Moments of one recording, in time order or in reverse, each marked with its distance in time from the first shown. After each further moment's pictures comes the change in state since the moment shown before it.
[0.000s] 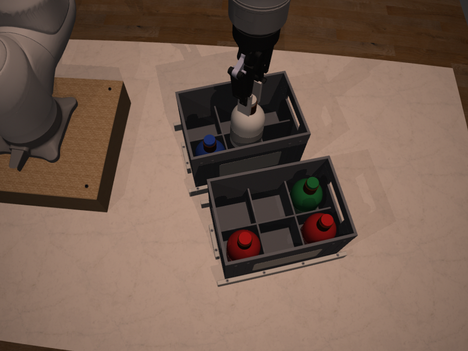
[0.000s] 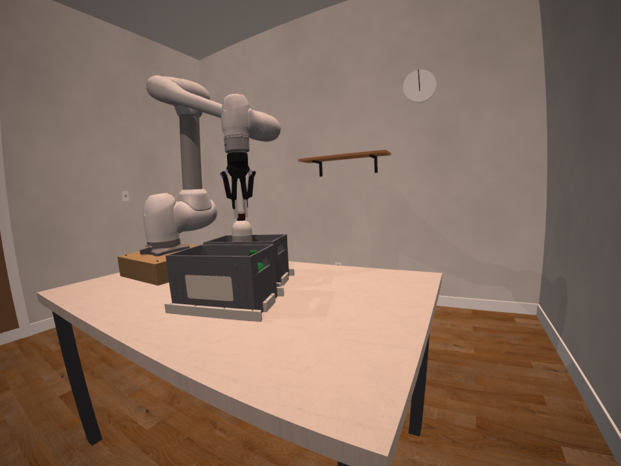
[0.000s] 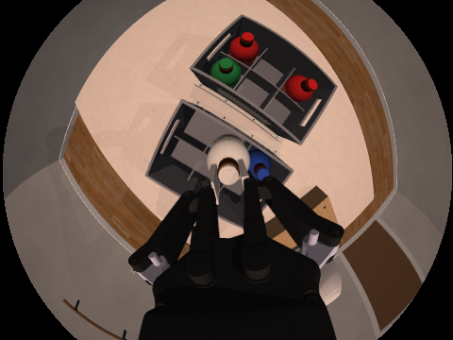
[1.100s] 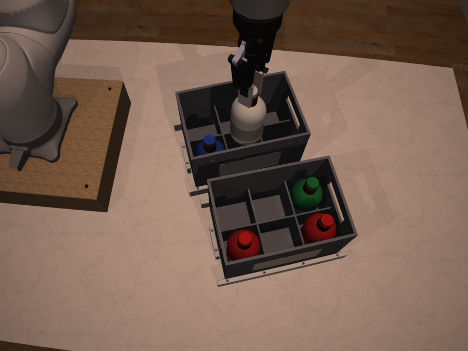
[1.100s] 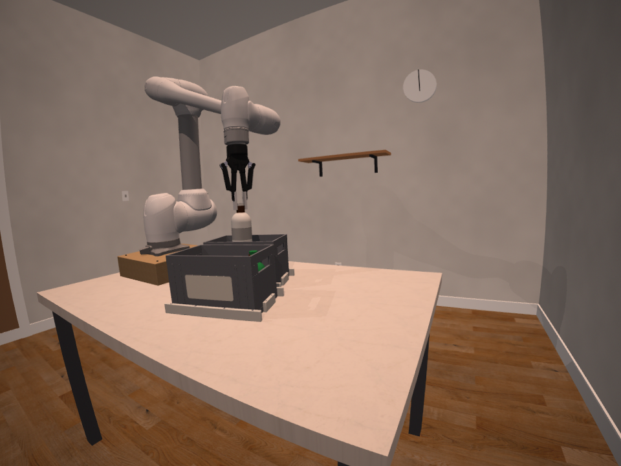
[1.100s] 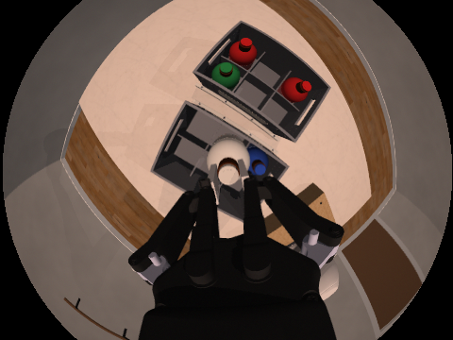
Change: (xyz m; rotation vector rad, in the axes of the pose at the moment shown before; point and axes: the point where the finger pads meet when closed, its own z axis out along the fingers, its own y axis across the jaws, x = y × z) arm 0.000 0.000 -0.029 0.000 0.000 0.000
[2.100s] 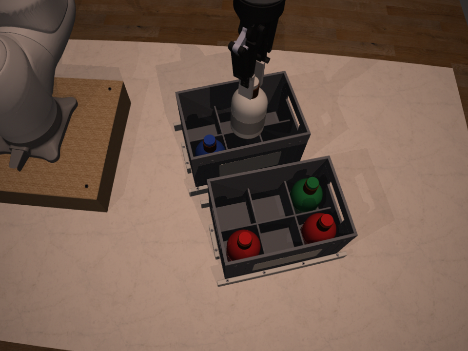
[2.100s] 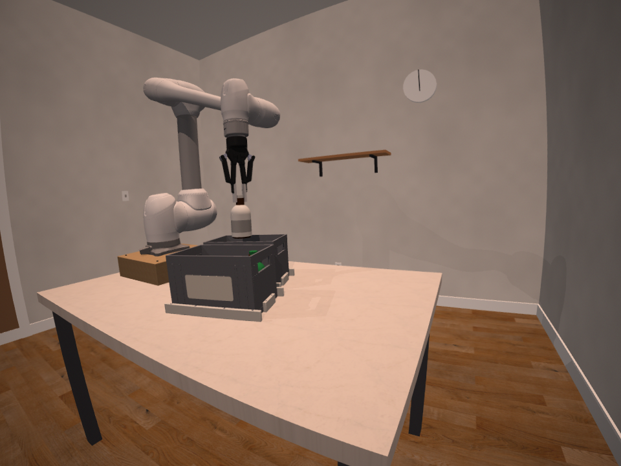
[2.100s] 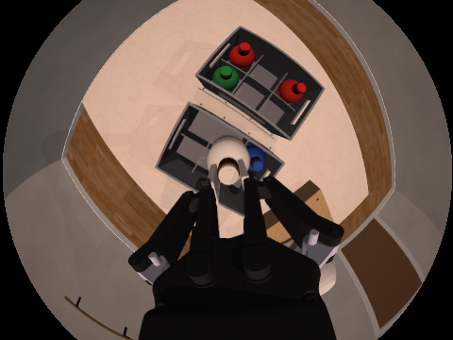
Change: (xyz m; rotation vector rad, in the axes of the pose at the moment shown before) arm 0.000 0.000 -0.028 0.000 0.000 0.000
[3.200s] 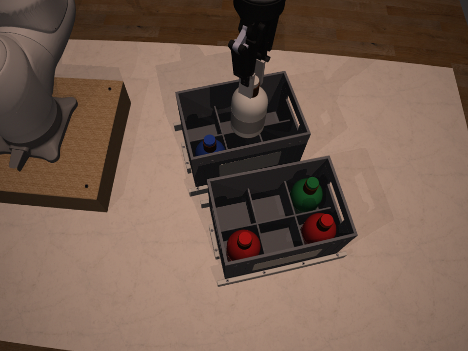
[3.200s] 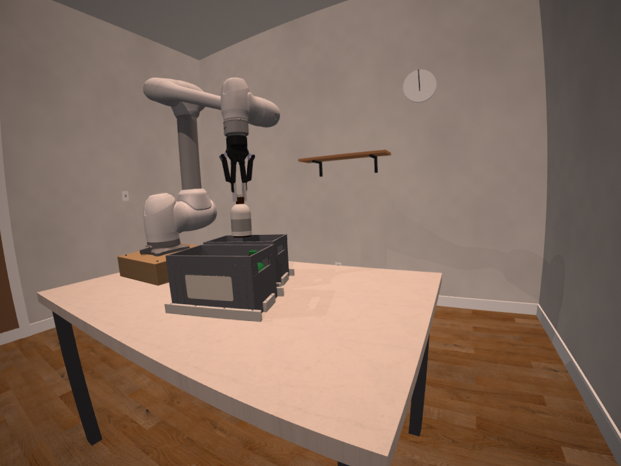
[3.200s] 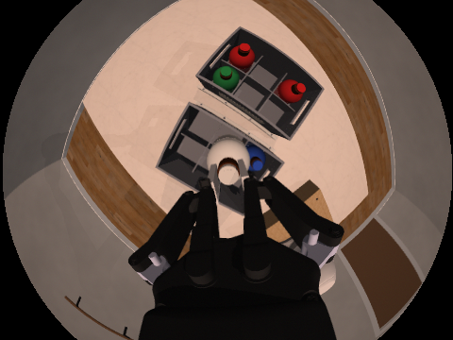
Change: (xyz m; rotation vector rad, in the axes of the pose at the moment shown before) arm 0.000 0.000 -0.004 0.000 0.000 0.000
